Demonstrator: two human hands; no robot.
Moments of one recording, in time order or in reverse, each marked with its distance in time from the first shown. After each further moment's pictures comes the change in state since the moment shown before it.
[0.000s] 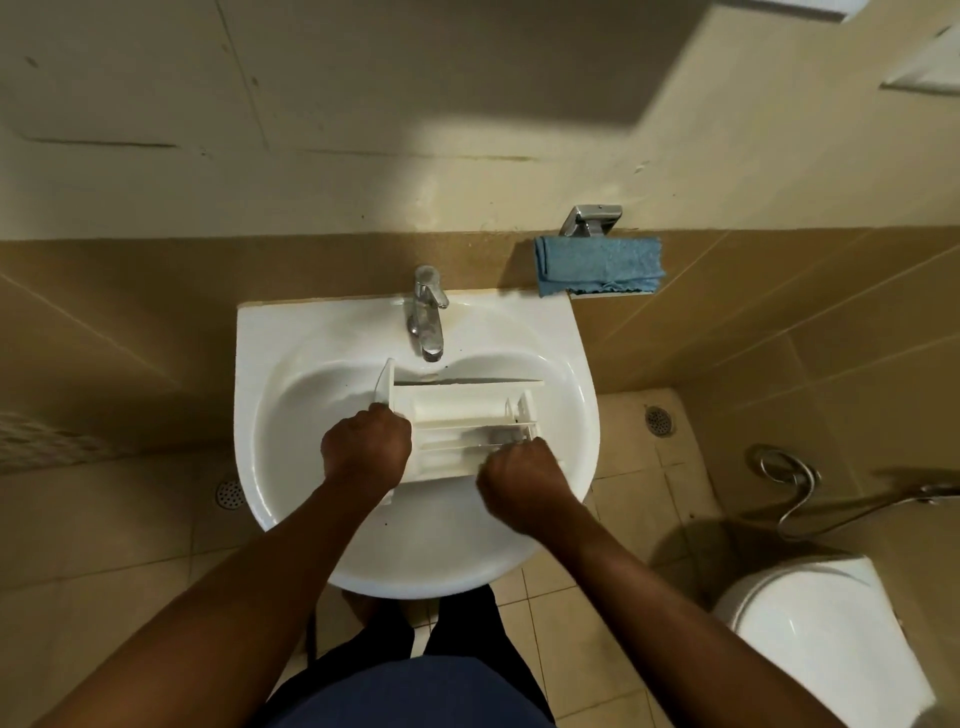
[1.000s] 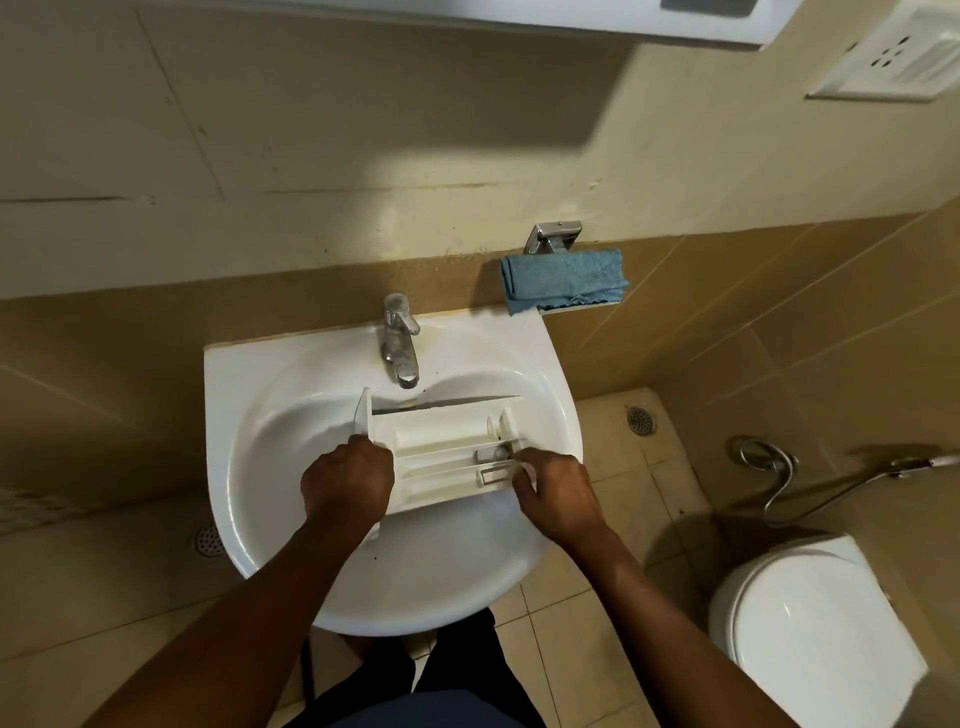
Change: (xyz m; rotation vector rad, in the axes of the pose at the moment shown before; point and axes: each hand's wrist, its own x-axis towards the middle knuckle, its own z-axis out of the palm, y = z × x) left_hand -0.002 0.000 -0.004 -0.021 -0.038 0.076; right_hand -0.033 0.033 0.000 0.585 0.304 0.427
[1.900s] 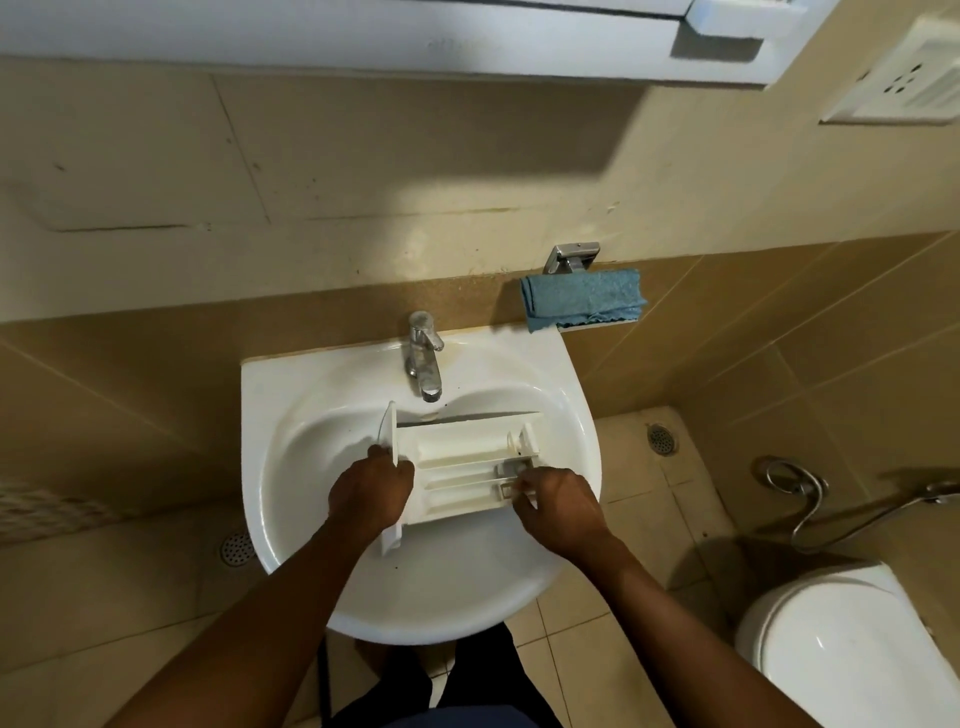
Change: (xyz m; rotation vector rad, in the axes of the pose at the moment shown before) left_hand 0.018 -0.011 0.009 -0.574 -0.058 -0.131; right_hand 0.009 -0.005 0.016 -0.055 -0.127 -0.001
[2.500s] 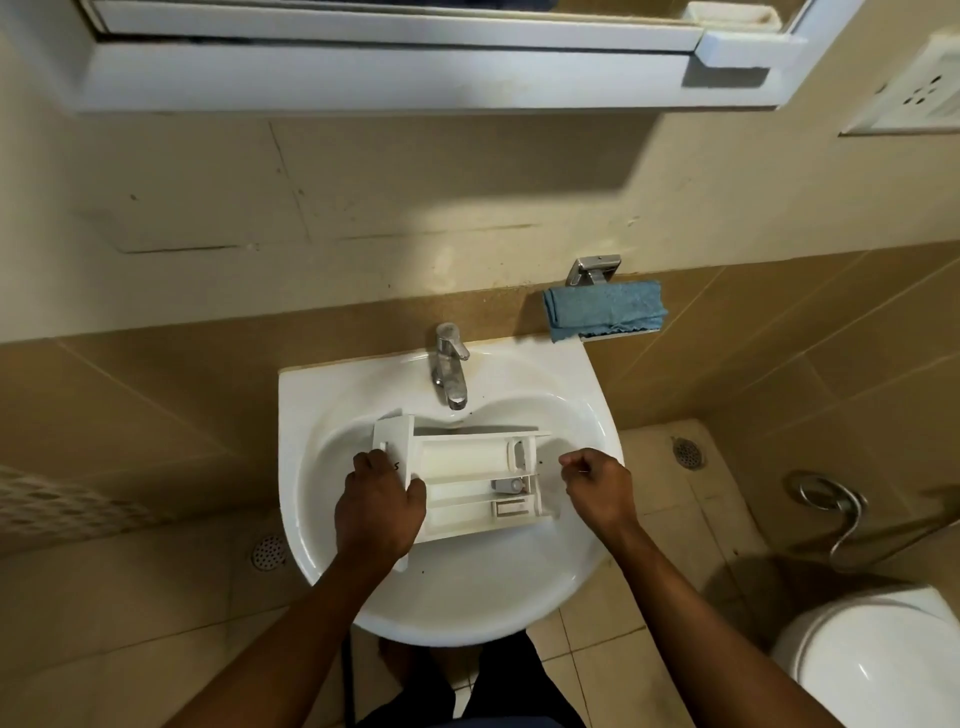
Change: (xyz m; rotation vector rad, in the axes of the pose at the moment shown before) left_hand -0.037 -0.021 -0.013 -0.003 0.268 0.075; right_hand 0.023 0.011 -0.005 0.452 0.169 0.407
